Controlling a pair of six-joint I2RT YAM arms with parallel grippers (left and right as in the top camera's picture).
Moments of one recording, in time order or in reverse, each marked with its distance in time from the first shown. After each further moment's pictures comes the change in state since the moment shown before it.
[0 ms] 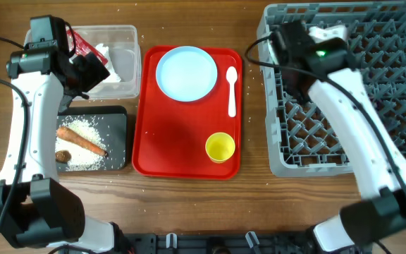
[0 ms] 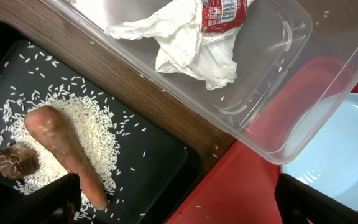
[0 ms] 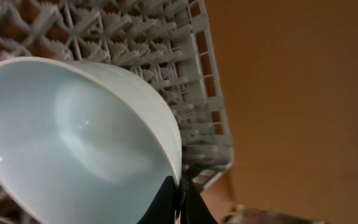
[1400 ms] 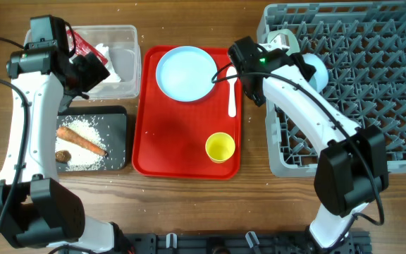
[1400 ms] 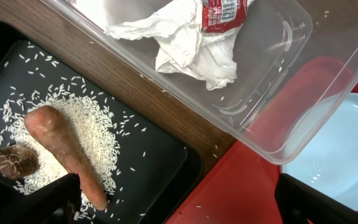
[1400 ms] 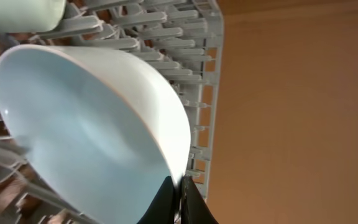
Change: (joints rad) left arm 0.000 0.000 0.000 0.000 0.000 0.000; right arm 0.101 0.208 -0.133 0.344 0.159 -0.303
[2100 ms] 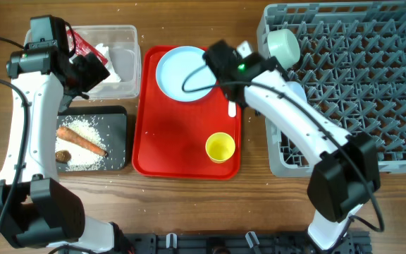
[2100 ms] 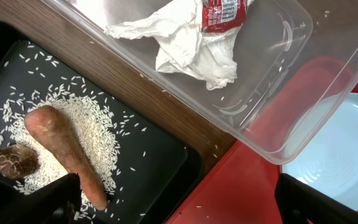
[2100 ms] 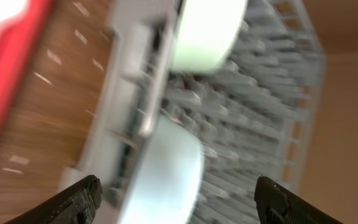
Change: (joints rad) left arm 0.000 0.000 0.000 0.000 0.000 0.000; right arm 0.128 -0.001 0.103 -0.005 -0.393 0.025
